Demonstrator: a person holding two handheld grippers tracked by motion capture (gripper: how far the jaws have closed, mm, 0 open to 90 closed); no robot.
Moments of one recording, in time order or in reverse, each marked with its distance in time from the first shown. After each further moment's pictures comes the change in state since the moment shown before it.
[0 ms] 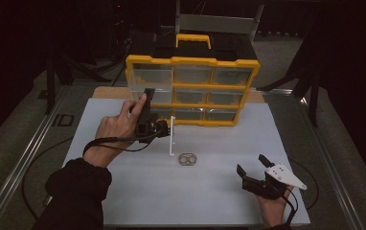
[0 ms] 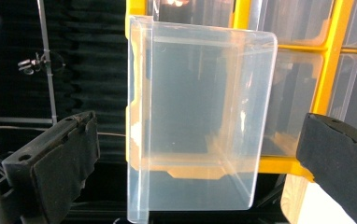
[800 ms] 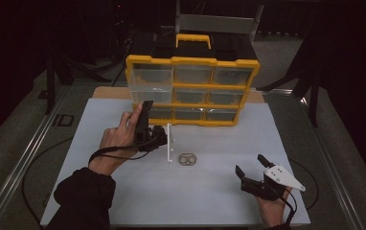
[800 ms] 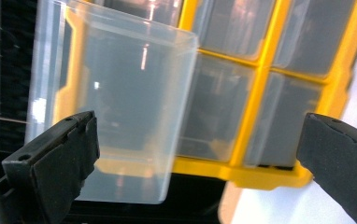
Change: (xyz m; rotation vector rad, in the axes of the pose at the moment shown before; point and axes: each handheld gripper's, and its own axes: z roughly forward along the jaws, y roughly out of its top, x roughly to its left) left arm -0.027 -0.004 -0.004 -0.027 -0.143 -0.177; right arm 0.005 0.001 -0.001 -0.011 0.005 -0.042
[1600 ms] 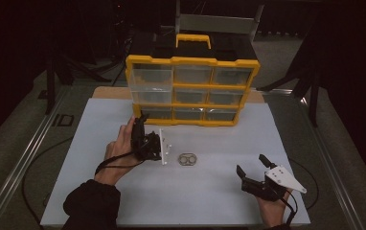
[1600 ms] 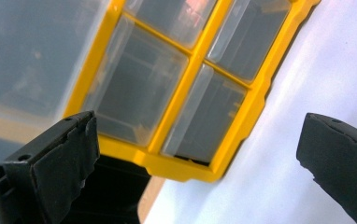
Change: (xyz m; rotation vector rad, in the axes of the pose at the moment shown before) left arm -0.029 -0.020 0.003 0.000 -0.178 -0.258; right arm 0.000 0.001 -0.003 -0.026 -0.020 -0.006
